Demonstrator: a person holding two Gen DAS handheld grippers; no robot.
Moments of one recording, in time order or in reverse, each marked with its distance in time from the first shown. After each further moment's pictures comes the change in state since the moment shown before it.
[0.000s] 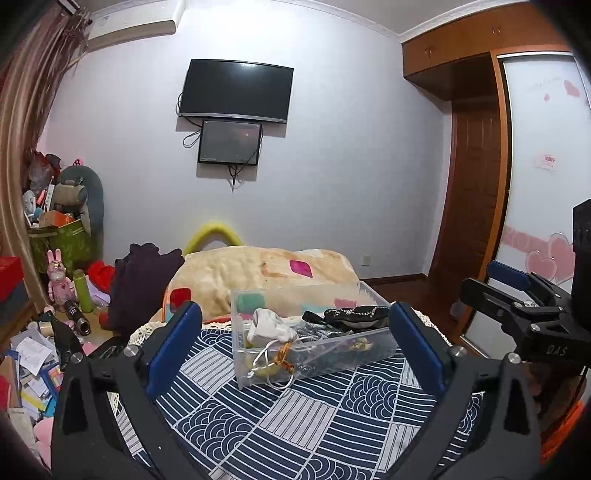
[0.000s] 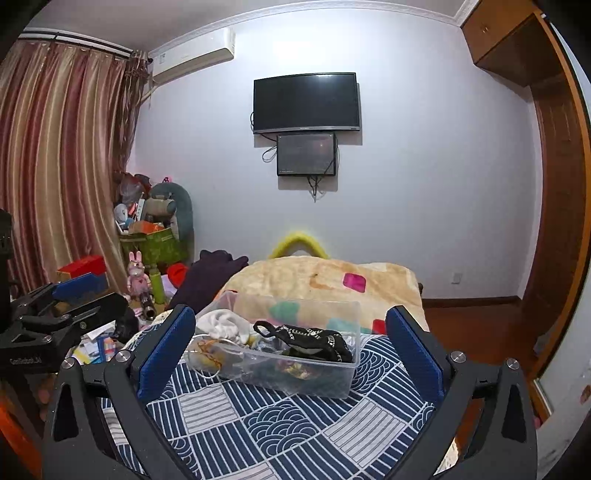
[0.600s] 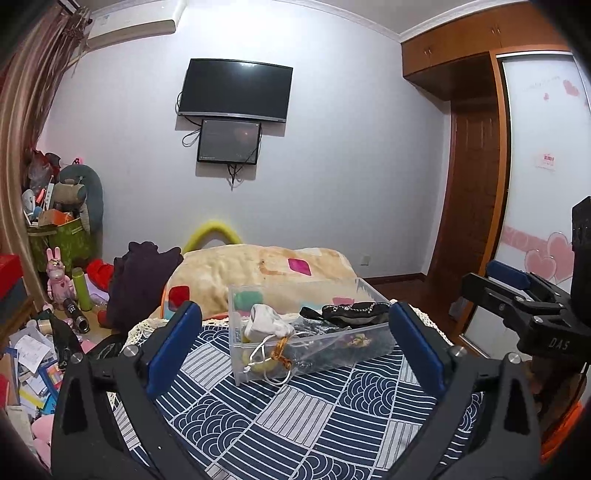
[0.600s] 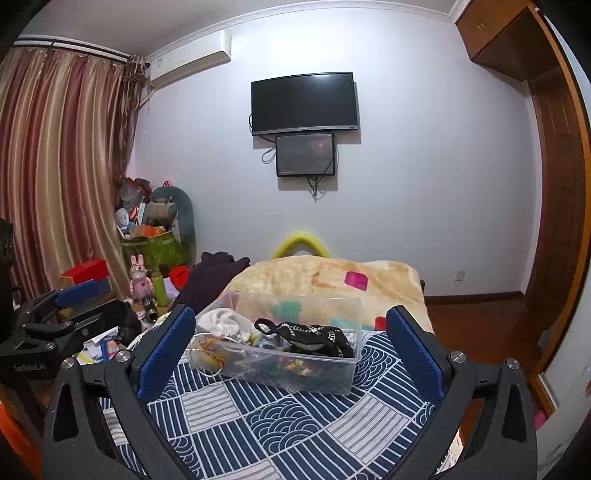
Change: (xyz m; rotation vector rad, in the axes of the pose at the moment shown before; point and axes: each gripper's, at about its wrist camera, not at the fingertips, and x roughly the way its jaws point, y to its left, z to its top) left arm 0.000 -0.001 -0.004 -0.002 0.000 0.000; right arm -0.006 -0.005 -0.004 0.025 -0.006 0.008
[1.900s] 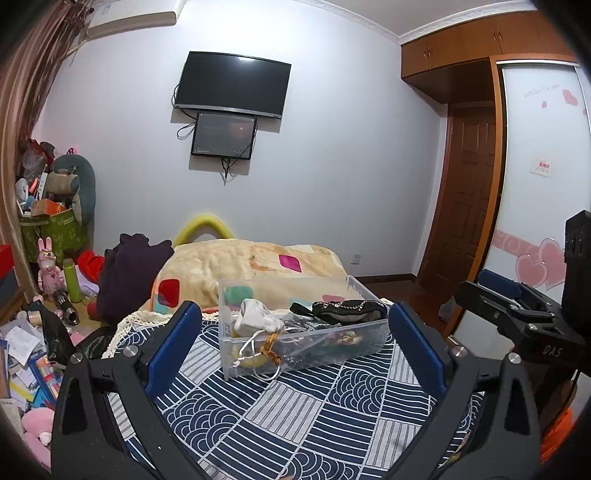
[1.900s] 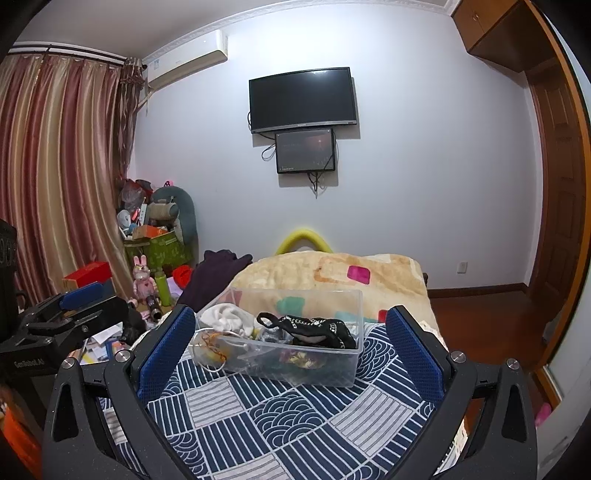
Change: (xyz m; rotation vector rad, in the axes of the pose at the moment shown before) left arm 0.000 0.001 -0.002 -0.031 0.016 -0.046; right arm 0.000 -0.003 -0.002 0.024 0.018 0.013
